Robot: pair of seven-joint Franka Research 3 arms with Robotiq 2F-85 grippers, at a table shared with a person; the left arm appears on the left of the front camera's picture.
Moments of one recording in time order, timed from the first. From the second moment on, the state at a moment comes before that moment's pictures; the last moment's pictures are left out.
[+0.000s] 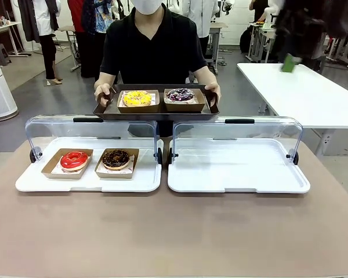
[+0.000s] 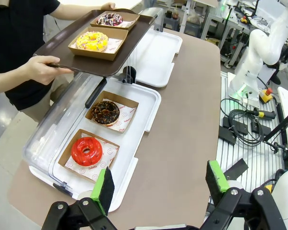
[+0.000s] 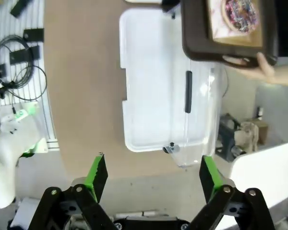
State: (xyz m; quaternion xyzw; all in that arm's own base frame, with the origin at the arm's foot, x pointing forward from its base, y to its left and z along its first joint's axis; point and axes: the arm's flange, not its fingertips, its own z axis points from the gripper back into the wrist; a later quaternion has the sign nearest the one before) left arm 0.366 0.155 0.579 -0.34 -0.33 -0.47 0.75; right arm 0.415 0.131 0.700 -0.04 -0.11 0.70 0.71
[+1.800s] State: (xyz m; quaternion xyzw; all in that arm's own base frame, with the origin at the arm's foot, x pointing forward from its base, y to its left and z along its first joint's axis) left arm 0.366 0.155 0.580 -0.34 -0.33 -0.47 0.75; right arm 0.404 0.068 0.635 -0.02 -0.12 0.67 0.73
